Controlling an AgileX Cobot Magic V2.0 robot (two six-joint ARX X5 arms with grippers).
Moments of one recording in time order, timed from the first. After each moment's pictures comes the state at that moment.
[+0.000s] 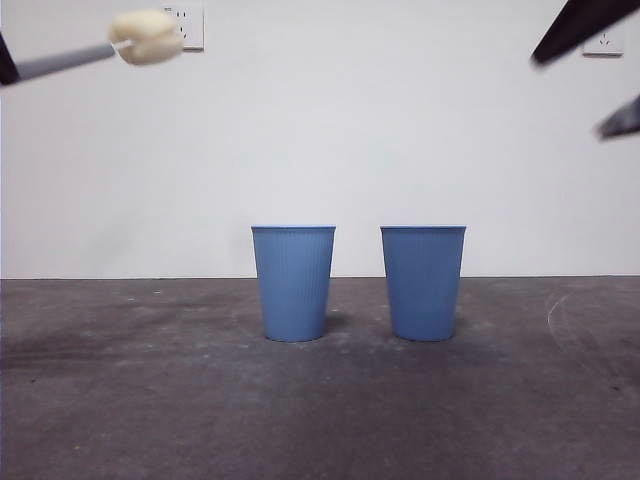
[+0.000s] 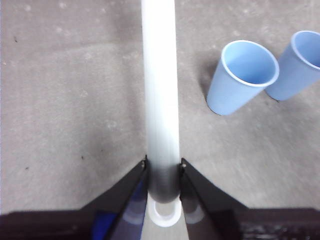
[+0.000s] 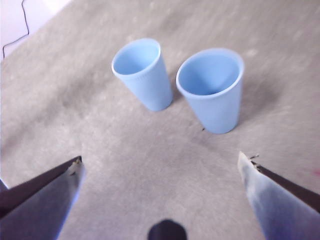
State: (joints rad) left arm -0.22 0.83 0.89 -0.72 0.11 -0.08; right arm 0.11 0.90 0.70 -0.42 -0.61 -0.08
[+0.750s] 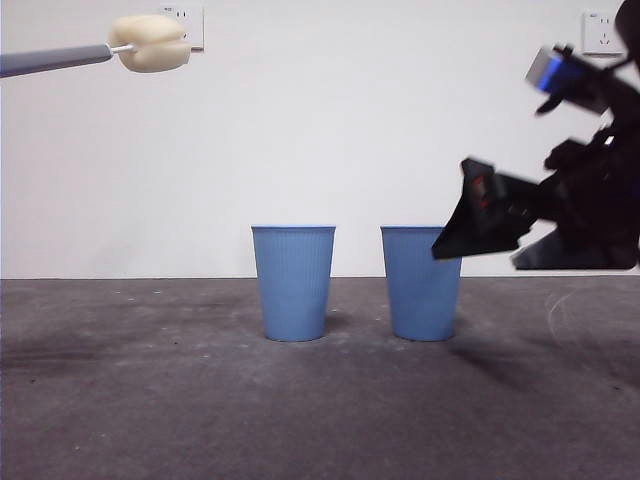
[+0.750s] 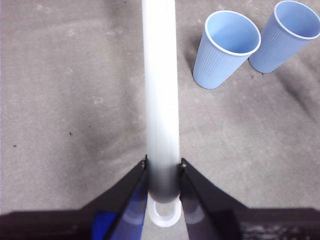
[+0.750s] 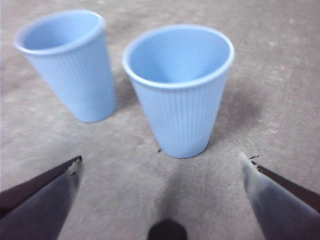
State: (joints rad) left arm -0.22 0.79 0.89 -0.83 0.16 -0.05; right arm 0.38 1.36 0.39 0.58 -0.17 0.00
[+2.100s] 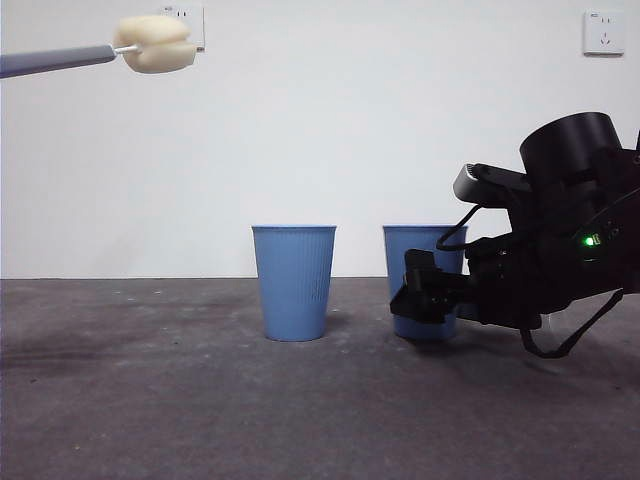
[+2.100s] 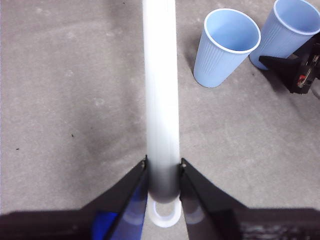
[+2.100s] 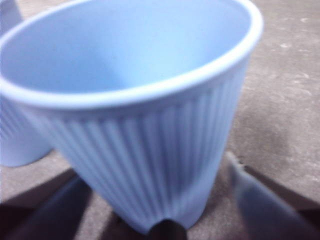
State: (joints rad) left arm -0.22 0.79 0.89 -0.83 0.16 -0.02; right arm 0.38 1.96 0.60 1.05 -0.13 0.02
